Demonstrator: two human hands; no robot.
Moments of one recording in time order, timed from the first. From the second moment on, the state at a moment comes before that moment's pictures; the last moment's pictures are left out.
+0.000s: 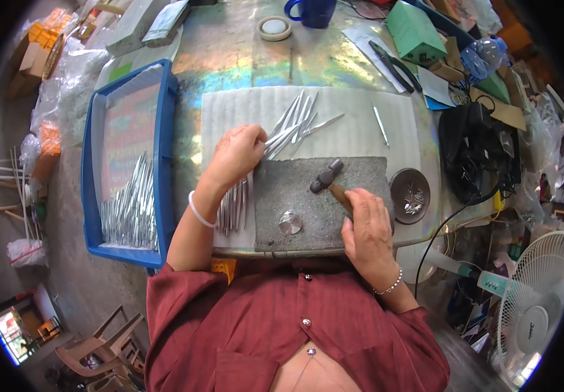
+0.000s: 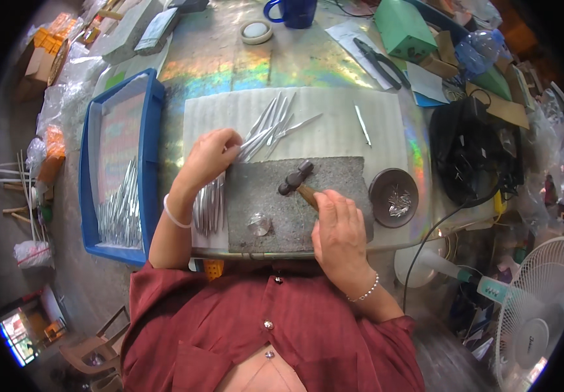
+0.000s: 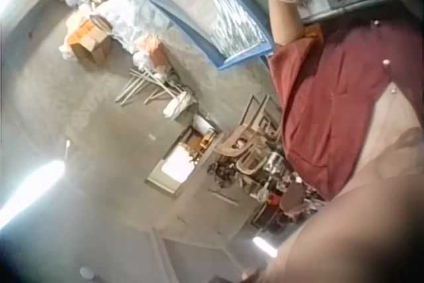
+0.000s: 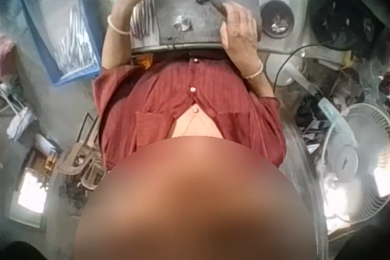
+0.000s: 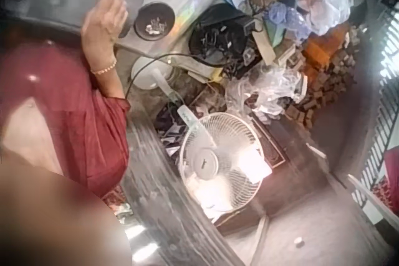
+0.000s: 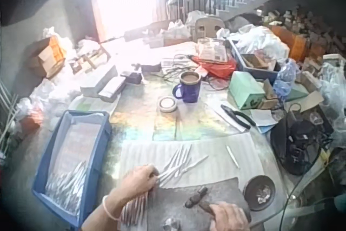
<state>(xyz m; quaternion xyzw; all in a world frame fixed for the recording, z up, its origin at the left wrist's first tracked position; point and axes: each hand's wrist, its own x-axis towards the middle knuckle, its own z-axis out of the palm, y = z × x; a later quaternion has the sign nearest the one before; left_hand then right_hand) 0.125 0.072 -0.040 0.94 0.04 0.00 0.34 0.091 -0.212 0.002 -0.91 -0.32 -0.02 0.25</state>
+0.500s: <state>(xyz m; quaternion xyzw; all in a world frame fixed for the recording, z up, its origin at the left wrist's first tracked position) 0.131 0.087 -0.034 0.94 0.11 -0.02 0.33 0.107 -0.229 0.002 -0.89 -0.29 0.05 0.34</state>
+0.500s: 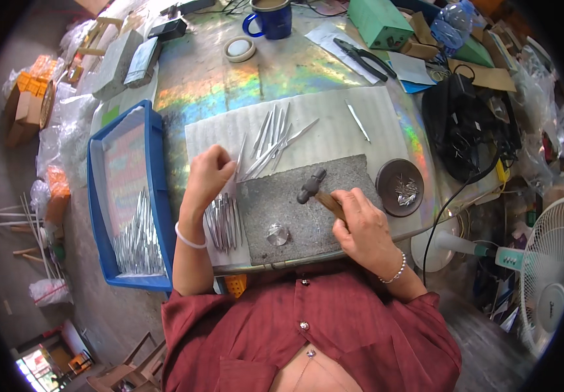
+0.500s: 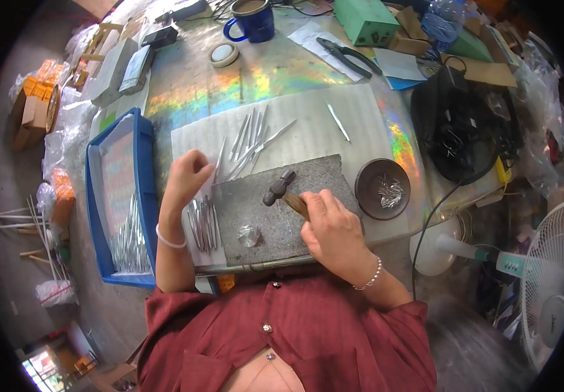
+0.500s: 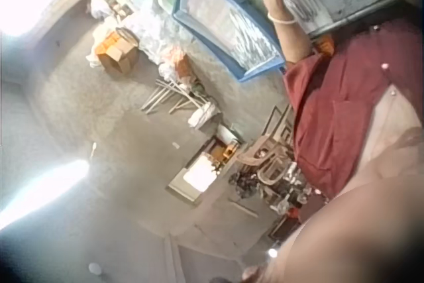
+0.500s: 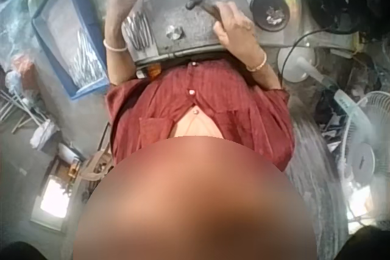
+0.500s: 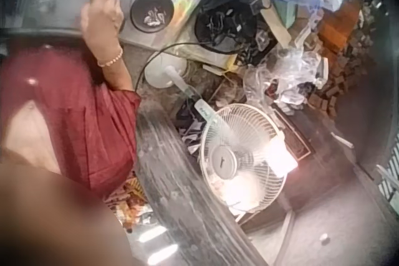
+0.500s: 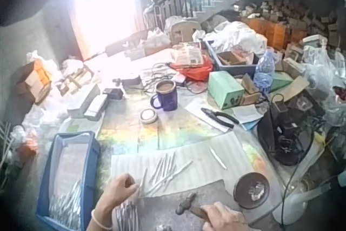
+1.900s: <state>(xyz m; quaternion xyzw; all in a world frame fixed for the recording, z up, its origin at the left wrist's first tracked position) 0.097 0.083 -0.031 0.82 0.18 0.07 0.53 0.177 -0.321 -0.041 -0.98 -0.10 0.03 0.16</state>
